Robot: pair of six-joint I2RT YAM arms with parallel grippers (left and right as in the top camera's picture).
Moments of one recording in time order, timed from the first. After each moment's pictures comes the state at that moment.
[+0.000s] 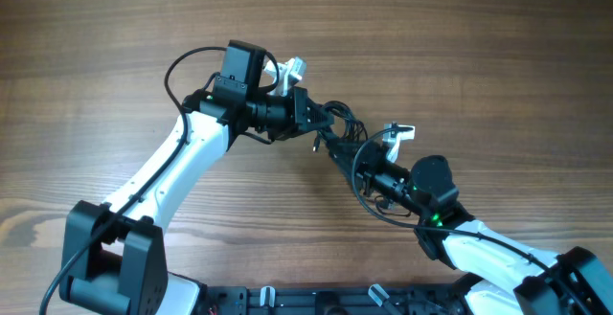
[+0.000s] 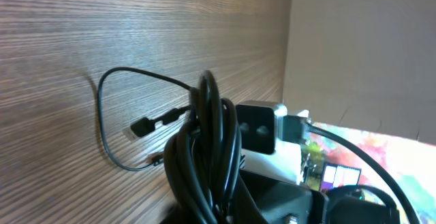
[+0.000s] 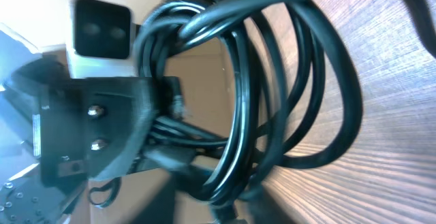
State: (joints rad) left arm -0.35 1.62 1.10 -0.44 0.90 -0.64; right arm 0.52 1.33 0.21 0.96 -0.44 1.56
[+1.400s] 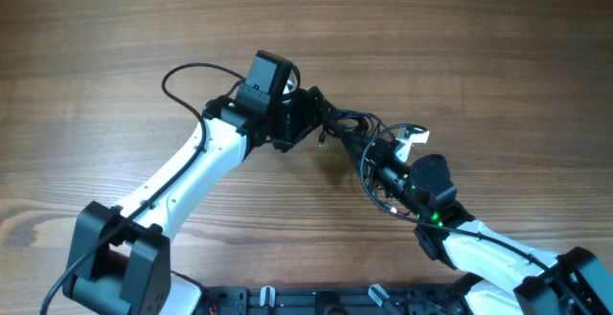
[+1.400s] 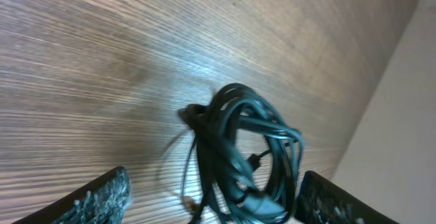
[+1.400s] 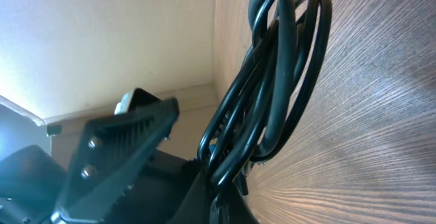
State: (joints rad) left arm -0.47 1.61 1.10 -0.47 0.42 -1.02; right arm 0.52 1.33 0.21 0.91 -0.23 1.65
